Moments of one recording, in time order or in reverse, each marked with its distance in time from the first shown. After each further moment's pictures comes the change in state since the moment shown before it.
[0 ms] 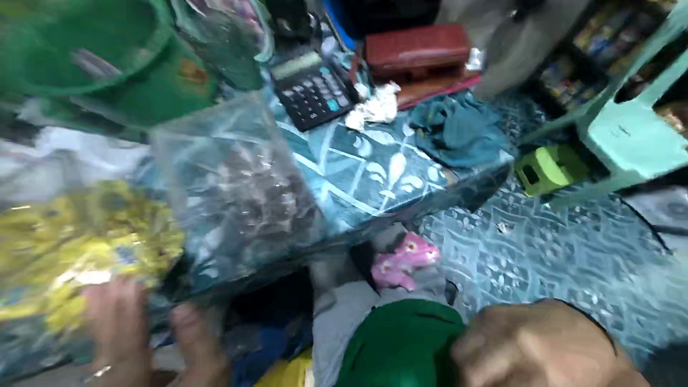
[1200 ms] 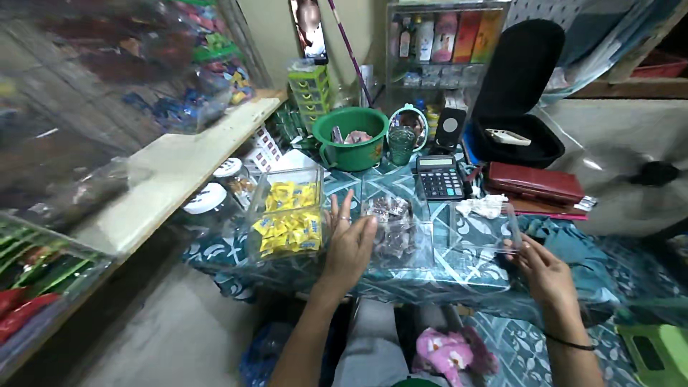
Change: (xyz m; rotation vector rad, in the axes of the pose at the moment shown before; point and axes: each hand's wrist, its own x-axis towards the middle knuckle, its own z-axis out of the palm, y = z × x) left_hand 0.069 -0.013 0.058 -0.209 -0.015 -0.216; right_hand 0.040 0.156 -0.074 0.076 1.119 0.661
